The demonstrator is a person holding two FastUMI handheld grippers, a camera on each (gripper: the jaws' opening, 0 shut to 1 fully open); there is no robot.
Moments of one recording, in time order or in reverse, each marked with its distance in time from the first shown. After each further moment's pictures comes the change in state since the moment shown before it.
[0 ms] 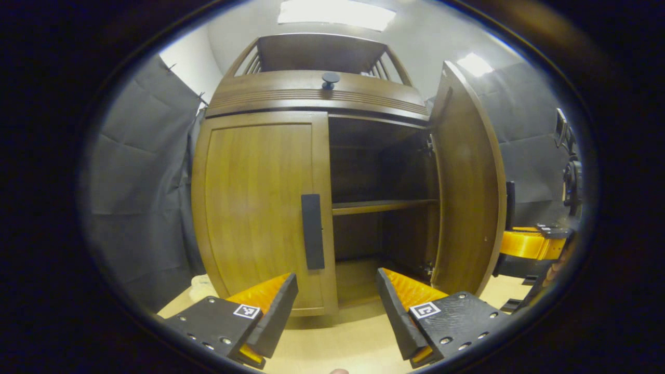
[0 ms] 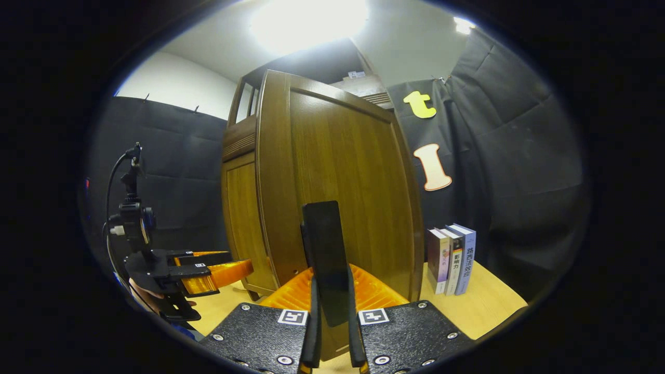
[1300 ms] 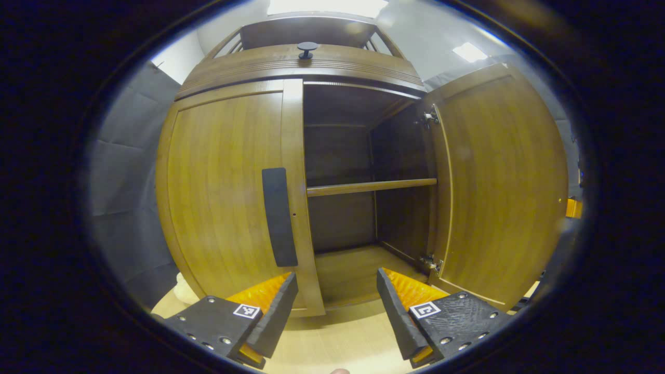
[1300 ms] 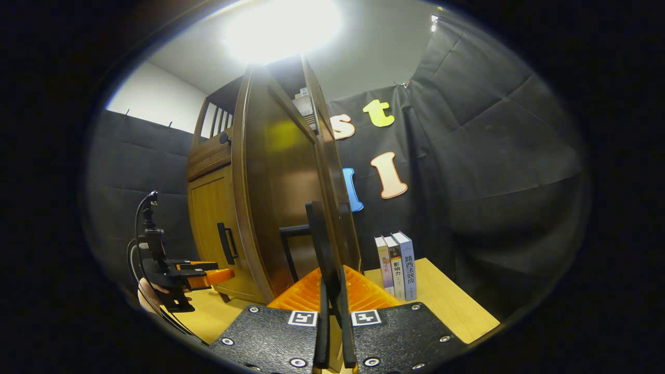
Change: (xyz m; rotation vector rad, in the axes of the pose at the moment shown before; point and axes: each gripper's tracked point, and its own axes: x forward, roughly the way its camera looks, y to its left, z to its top) left arm -0.002 -0.003 -0.016 0.025 0.080 -0.025; right arm 0.000 -0.034 0.013 0.064 -0.046 -0.133
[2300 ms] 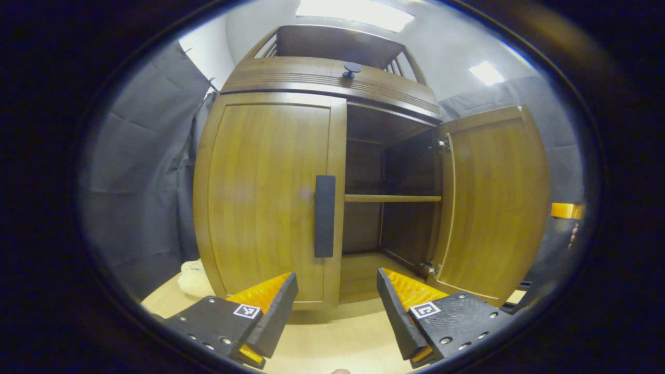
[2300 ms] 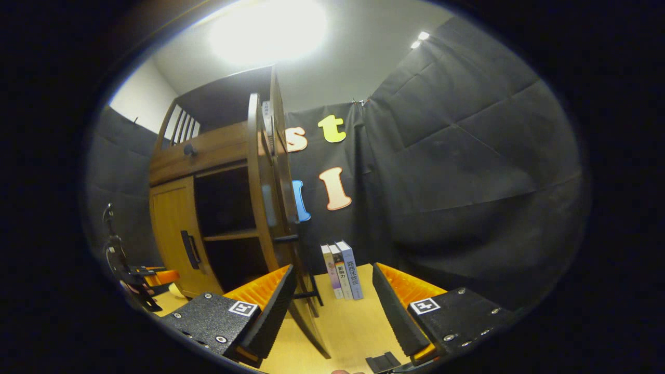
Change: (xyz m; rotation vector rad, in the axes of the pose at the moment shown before) left arm -0.002 -0.010 0.011 -0.128 -0.054 0.002; right arm -0.001 -0.040 0.016 -0.015 -0.067 -0.302
